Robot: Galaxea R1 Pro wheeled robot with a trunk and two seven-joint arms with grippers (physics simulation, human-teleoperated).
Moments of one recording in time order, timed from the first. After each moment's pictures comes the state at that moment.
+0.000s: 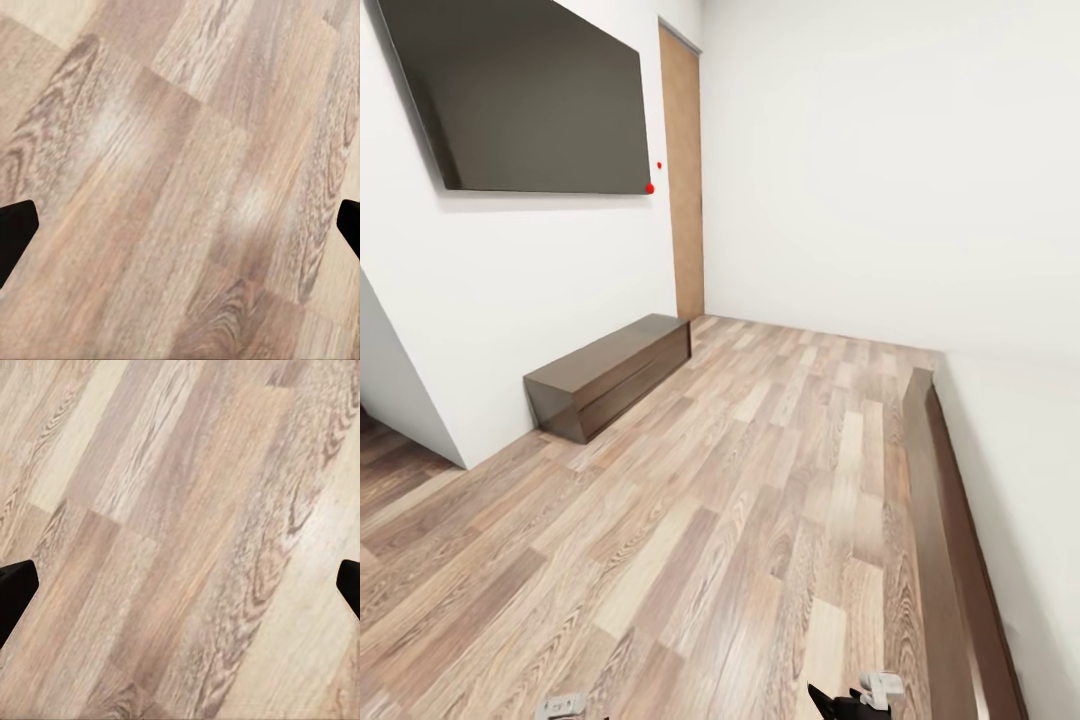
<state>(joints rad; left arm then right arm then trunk) -0.41 0.13 0.07 -0.02 0.17 -0.23 -0.49 -0.49 -0.09 0.25 0.08 -0.55 -0.34 0.61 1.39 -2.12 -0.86</state>
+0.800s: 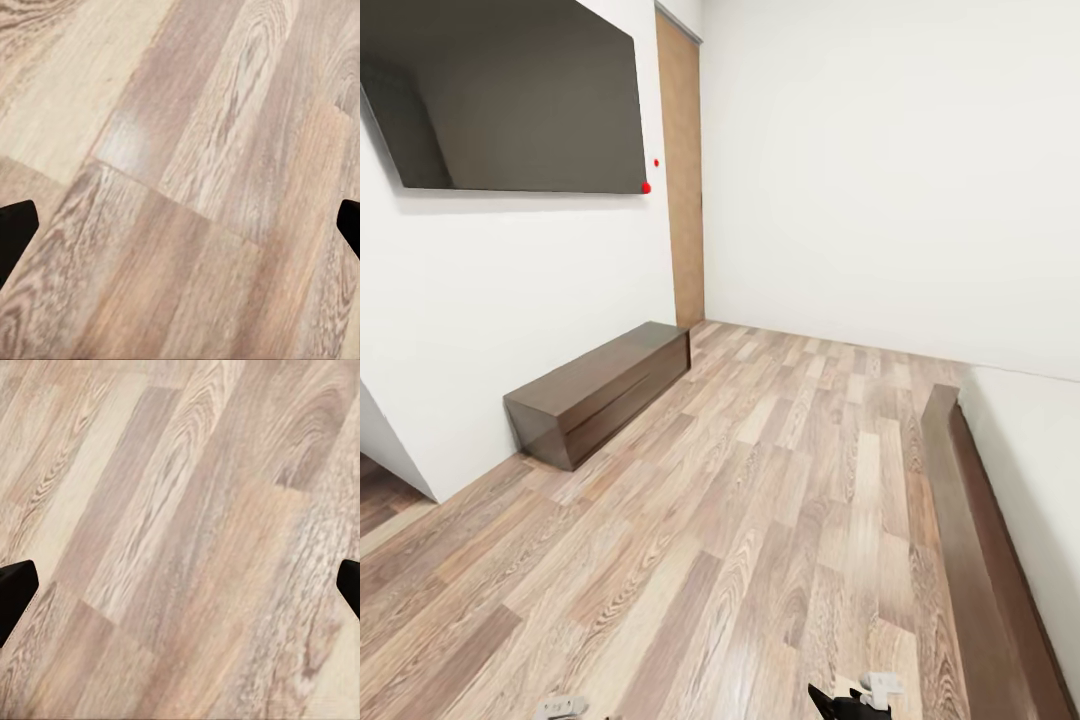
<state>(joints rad) -0.41 0.13 0.07 -0.02 0.17 -0.23 -0.49 -0.49 -0.09 0.25 0.08 -0.55 -0.34 0.61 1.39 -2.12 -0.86</state>
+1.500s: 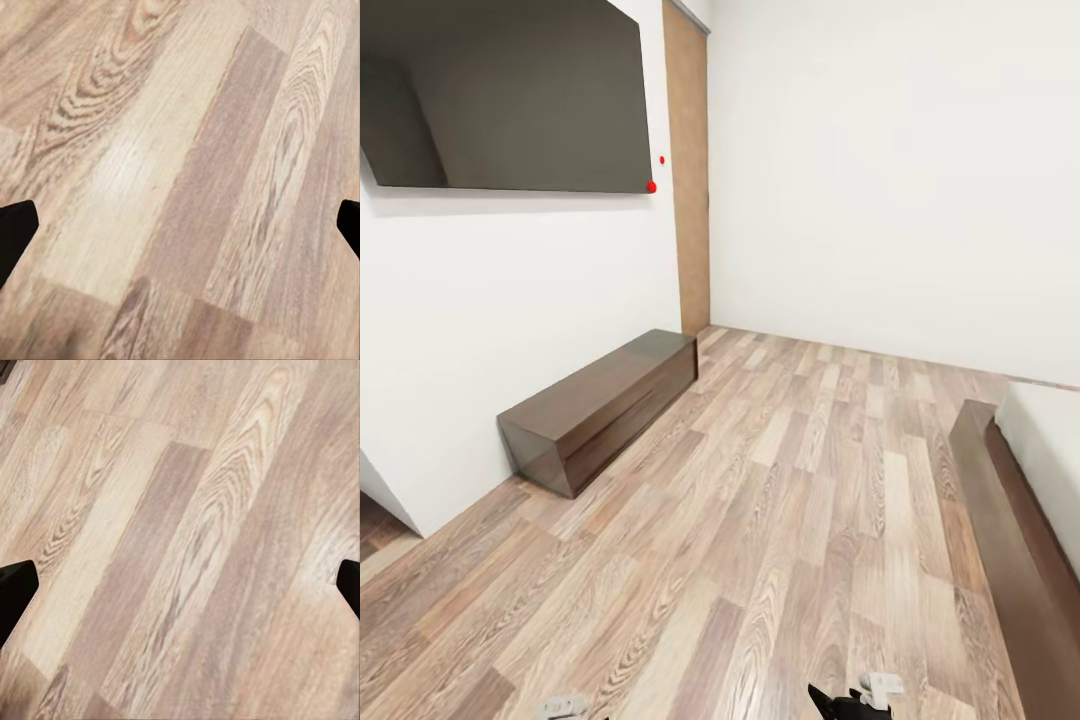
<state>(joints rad) -0.41 0.13 0.07 -0.02 0.17 -0.23 -0.49 -0.49 -0.09 0.25 0.08 -0.55 -0.34 0.61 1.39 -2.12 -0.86</state>
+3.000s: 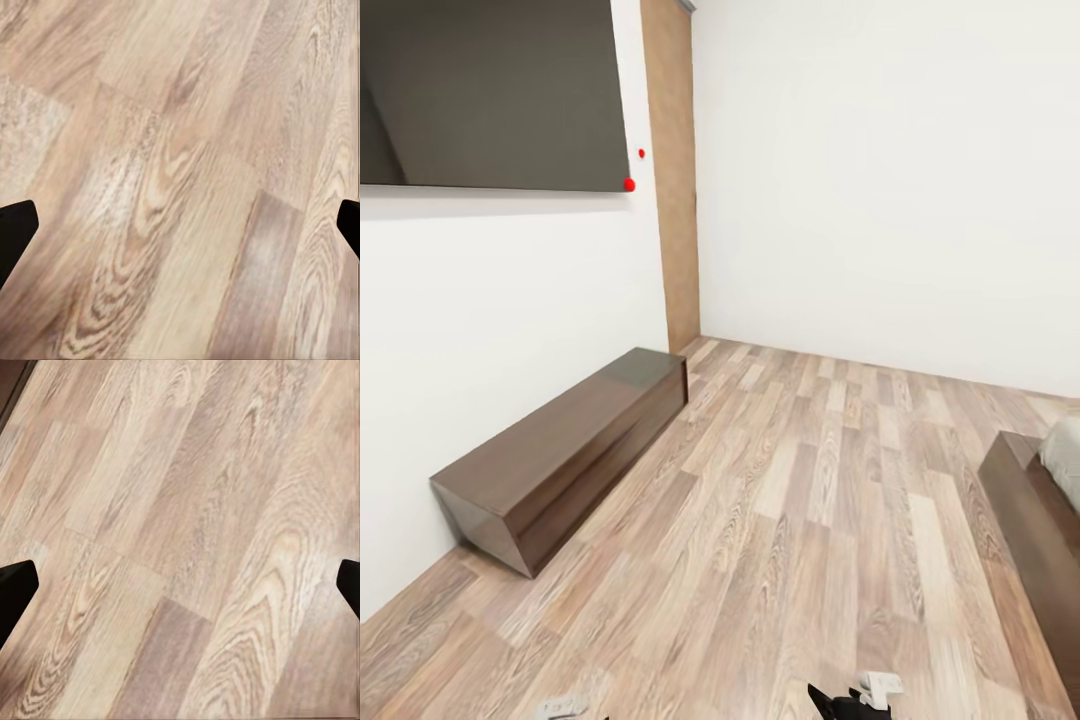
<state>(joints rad) -0.41 0.13 0.07 -0.02 0.17 -0.23 -0.49 -0.49 -0.09 0.25 0.08 -0.55 -0.34 0.61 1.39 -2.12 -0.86</state>
